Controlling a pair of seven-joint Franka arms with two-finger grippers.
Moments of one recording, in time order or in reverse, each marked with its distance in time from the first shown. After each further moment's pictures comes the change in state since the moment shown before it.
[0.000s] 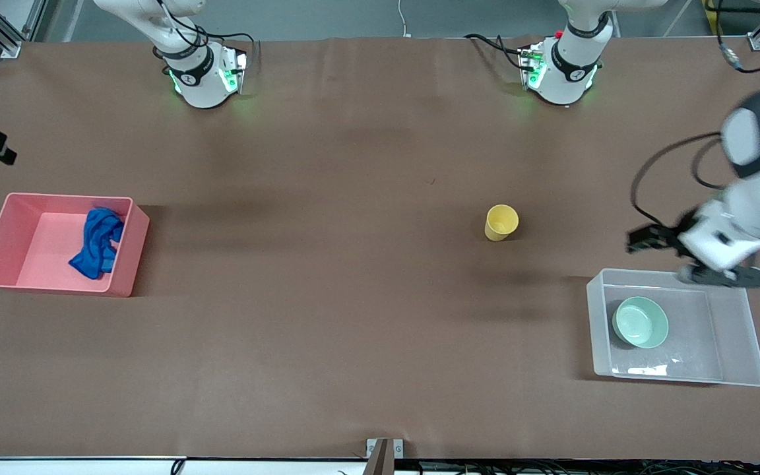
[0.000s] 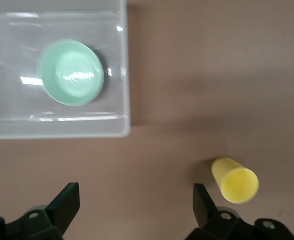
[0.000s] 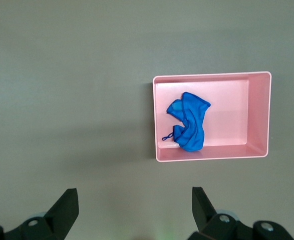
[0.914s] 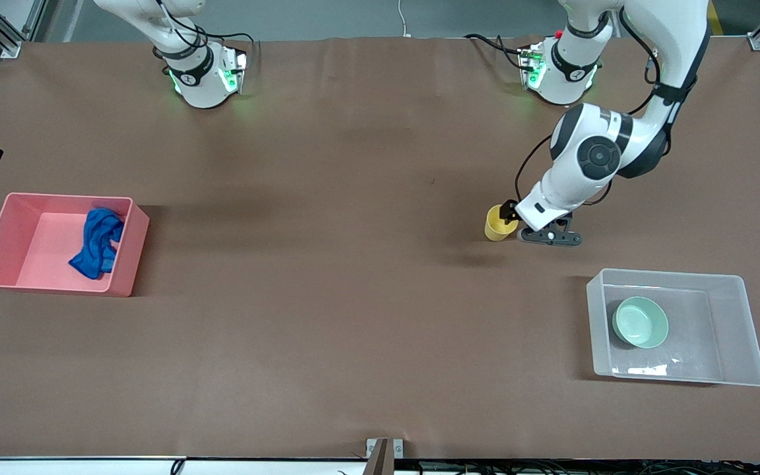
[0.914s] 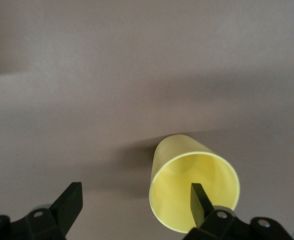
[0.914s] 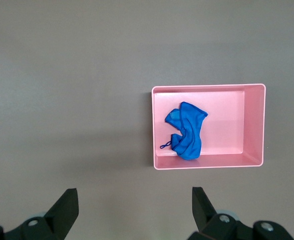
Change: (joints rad) left arm -0.004 0.066 -0.249 -0.512 0.063 0.542 -0.232; right arm -0.018 0.016 0.012 0.036 0.000 0.012 -0.012
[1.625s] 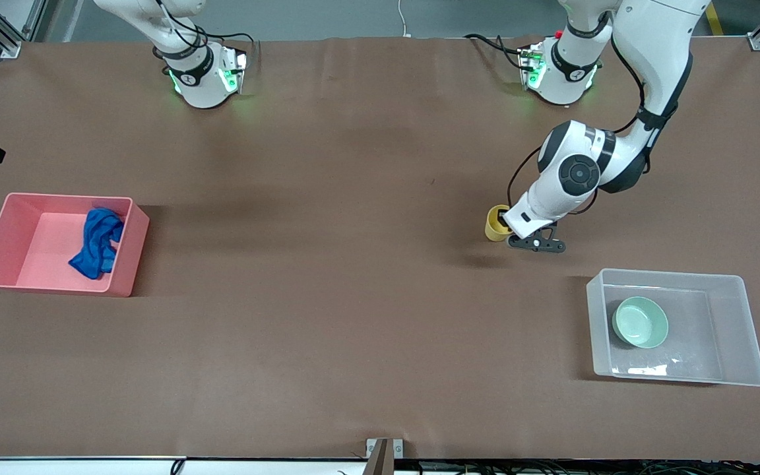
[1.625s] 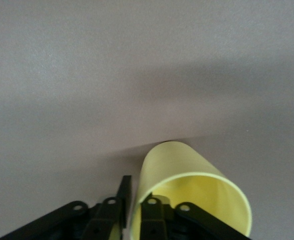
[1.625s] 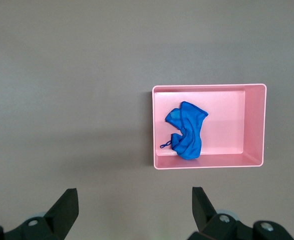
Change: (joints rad) left arm 0.000 0.079 -0.009 0.014 0.024 0.070 -0.025; right arm -0.001 0.002 0.003 0.000 -0.001 -0.002 -0.004
